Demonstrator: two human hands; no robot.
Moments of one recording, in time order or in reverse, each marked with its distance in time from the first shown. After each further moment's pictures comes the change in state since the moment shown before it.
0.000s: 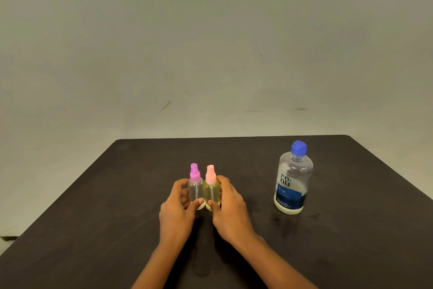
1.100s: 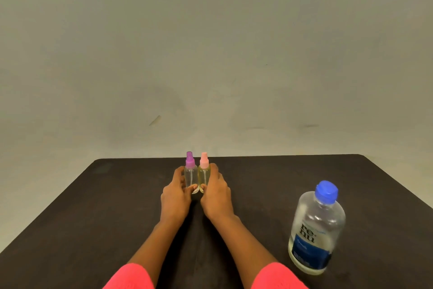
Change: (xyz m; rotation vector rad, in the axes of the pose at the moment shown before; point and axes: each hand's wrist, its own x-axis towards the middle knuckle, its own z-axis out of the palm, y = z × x) left_hand 0.147 -0.020 0.050 0.148 -0.031 -0.003; right_hand 0.154 0.023 0.039 -0.117 0.039 0.135
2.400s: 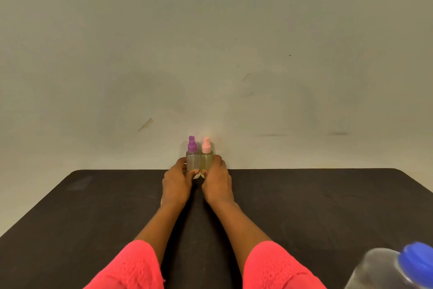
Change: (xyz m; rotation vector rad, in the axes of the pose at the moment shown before) left_hand 0.122 -0.035 0.045 0.002 0.054 0.043; right_hand 0.115 0.015 0.030 -0.007 0.064 0.002
